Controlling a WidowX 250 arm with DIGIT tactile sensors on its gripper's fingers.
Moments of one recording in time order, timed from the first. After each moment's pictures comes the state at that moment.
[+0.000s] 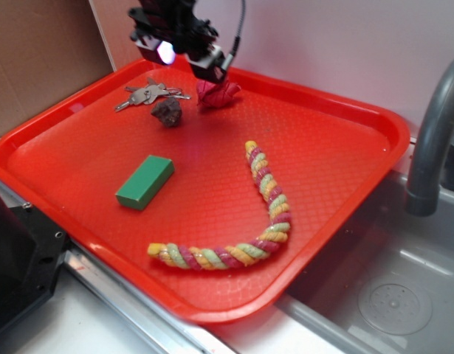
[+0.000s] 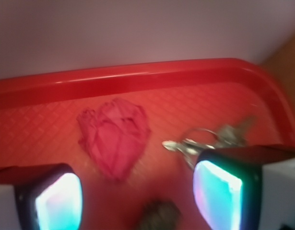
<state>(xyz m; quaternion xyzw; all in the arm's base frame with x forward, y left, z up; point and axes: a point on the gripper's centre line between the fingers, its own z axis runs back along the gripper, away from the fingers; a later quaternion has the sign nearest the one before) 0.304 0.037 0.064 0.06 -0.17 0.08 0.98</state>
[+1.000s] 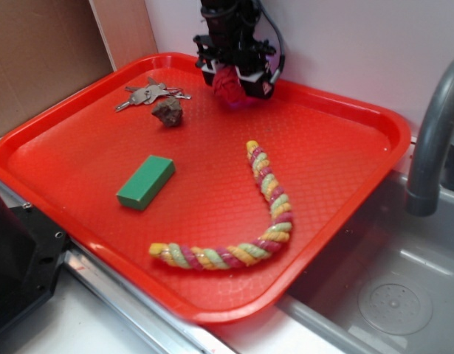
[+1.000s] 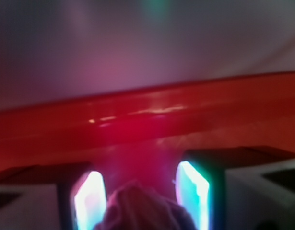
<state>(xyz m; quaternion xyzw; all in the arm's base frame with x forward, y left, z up) 0.354 0.010 0.053 -0.01 -0.12 0.08 0.99</state>
